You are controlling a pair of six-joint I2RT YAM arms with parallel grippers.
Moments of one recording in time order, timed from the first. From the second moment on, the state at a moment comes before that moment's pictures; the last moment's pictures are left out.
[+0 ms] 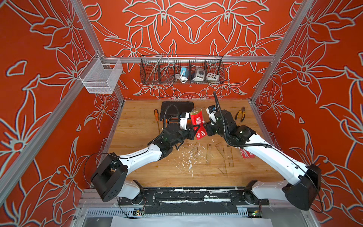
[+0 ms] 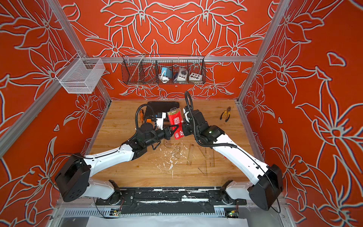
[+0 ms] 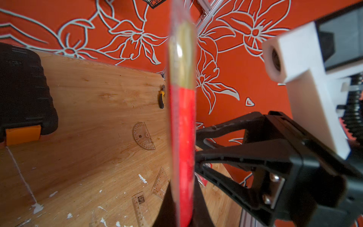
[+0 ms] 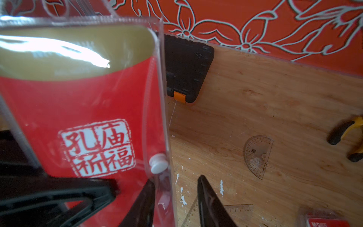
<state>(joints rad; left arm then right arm) -0.69 1.41 0.80 0.50 0.20 -0.64 0.69 1.30 1.18 -0.53 0.16 0.20</state>
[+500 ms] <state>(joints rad) -0.70 1.40 0.82 0.48 0.20 -0.64 0.72 1.30 1.18 -0.50 0.17 0.13</state>
